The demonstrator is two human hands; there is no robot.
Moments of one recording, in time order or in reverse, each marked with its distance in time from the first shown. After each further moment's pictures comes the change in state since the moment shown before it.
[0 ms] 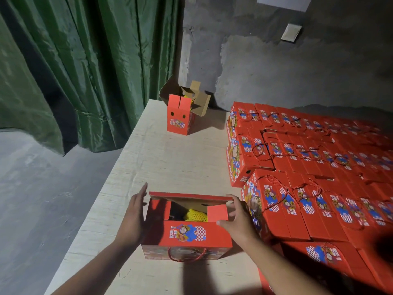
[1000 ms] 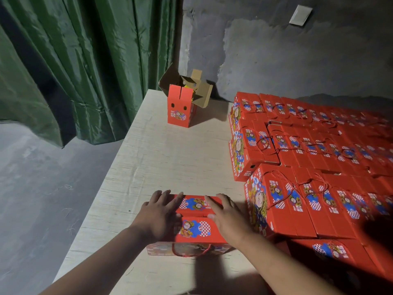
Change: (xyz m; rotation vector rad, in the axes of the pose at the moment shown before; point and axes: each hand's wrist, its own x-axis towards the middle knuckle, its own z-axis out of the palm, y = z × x) left_hand 0.031 0.018 0.025 0.728 -0.444 0.222; right_hand 0.018 -0.008 0.030 -0.811 -0.210 -0.344
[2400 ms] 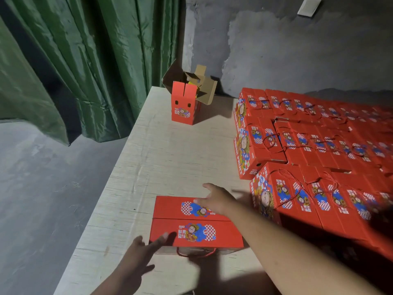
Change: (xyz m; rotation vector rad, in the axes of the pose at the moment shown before) left_hand -0.094 0.015 0.009 -1.449 -0.082 -0.876; right_hand 0.080 -0.023 -0.021 0.526 -0.329 0.290
